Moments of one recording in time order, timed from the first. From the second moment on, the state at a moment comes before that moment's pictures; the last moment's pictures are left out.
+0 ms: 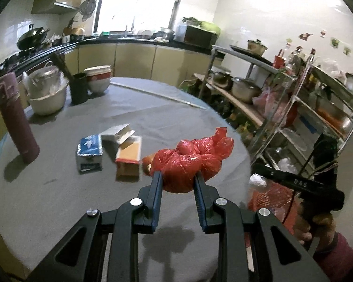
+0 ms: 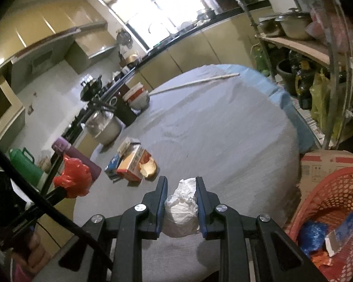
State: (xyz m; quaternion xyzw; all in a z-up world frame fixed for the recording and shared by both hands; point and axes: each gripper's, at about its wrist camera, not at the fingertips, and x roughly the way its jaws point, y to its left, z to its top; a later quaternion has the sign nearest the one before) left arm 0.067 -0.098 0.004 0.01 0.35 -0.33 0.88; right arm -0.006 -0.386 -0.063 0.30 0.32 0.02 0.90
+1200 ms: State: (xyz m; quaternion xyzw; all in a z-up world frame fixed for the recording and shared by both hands) left arm -0.037 -0.277 0.001 0.12 0.37 -0.46 0.80; right arm -0.169 -0.544 -0.065 0.41 0.23 -0.11 0.88
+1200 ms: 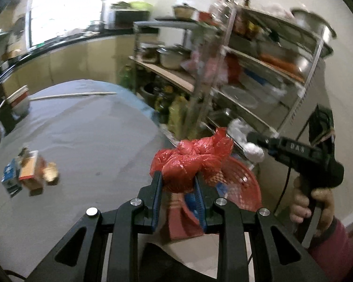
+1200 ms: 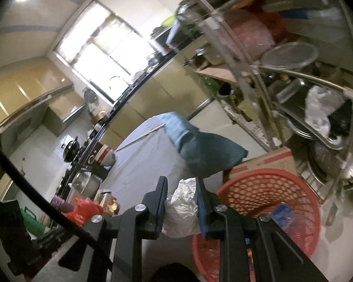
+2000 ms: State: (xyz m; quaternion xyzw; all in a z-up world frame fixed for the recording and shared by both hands) left arm -0.061 -0.369 -0.068 0.21 0.43 -0.49 0.73; right arm -0.199 -0.571 -0.112 0.46 0.26 -0.15 0.83
